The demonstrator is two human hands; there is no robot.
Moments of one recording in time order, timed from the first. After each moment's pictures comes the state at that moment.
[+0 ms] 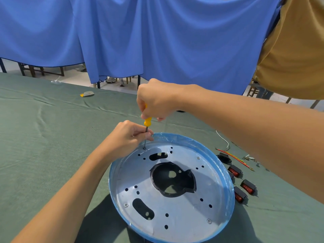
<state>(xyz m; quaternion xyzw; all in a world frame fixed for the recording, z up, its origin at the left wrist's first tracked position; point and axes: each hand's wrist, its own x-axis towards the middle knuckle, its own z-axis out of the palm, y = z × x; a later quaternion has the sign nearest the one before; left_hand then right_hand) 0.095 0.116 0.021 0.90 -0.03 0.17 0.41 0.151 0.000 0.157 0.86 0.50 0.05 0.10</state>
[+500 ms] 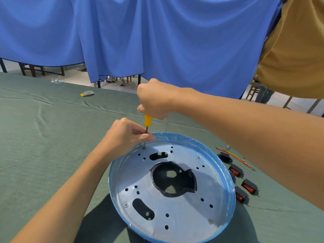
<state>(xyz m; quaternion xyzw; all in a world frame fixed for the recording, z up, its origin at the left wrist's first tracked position) 0.095 0.118 0.019 0.88 0.00 0.19 0.43 0.154 0.006 0.147 0.87 0.47 0.10 0.08</state>
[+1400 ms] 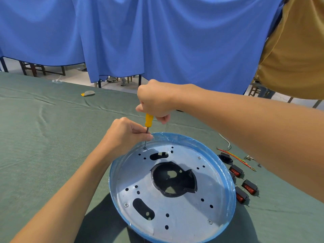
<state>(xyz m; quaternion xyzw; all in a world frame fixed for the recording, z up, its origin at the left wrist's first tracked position) 0.094 0.117 0.021 0.87 0.01 0.22 0.44 0.153 0.007 0.152 0.86 0.49 0.05 0.16</state>
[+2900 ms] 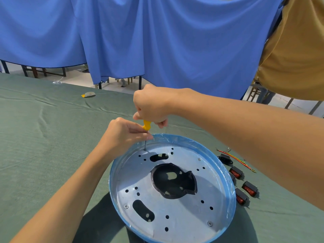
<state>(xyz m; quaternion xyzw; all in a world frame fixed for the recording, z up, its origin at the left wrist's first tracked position) 0.092 0.120 0.019 0.85 -0.02 0.24 0.47 0.145 0.008 0.148 0.86 0.49 0.03 0.11</state>
